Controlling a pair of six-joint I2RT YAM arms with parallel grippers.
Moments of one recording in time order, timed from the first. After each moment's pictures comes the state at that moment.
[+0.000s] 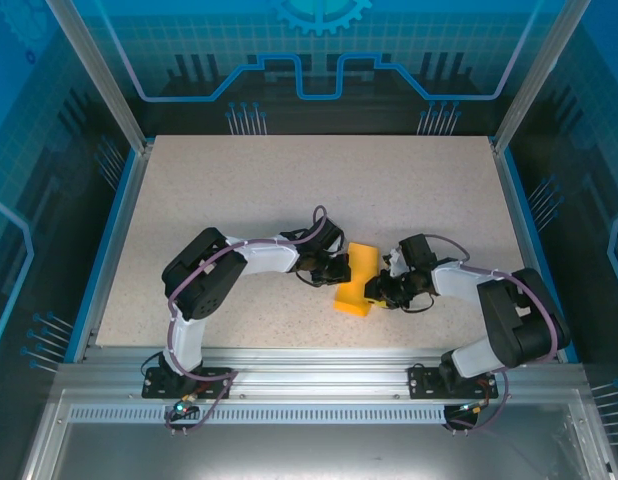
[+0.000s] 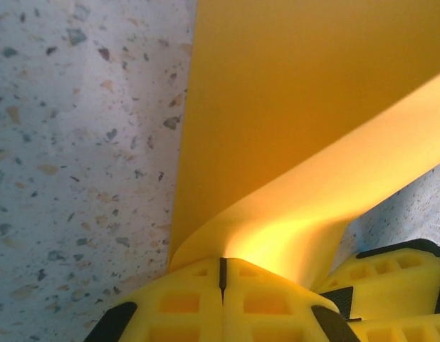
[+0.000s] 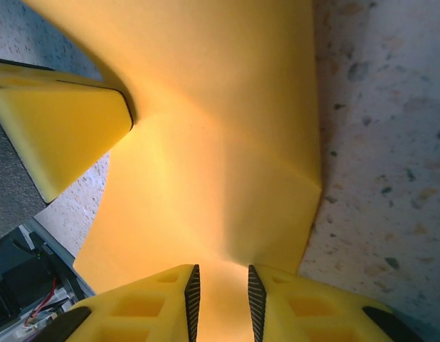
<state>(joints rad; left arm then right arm) -0.75 2.00 1.18 -0.22 0.40 -0.84 0.30 1.47 0.53 -0.30 -0.65 0.61</state>
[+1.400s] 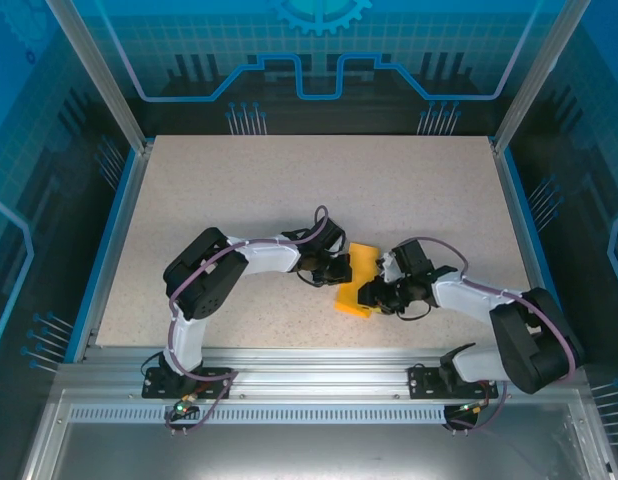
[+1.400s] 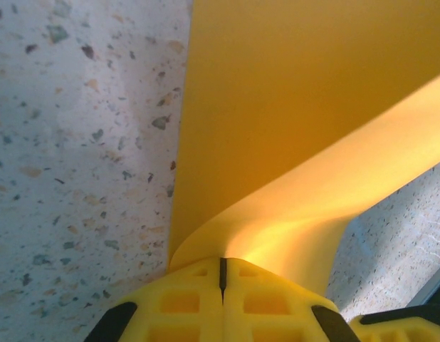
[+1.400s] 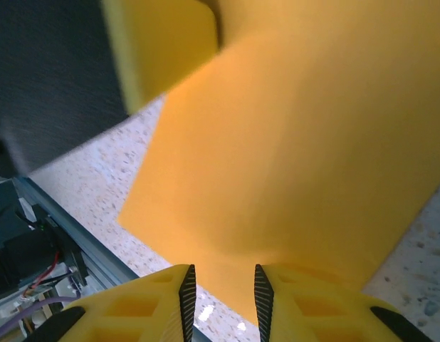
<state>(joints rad) -0.75 2.01 1.19 -0.23 0.40 -0.84 0.41 1.35 0.48 -0.28 -0.63 0.68</state>
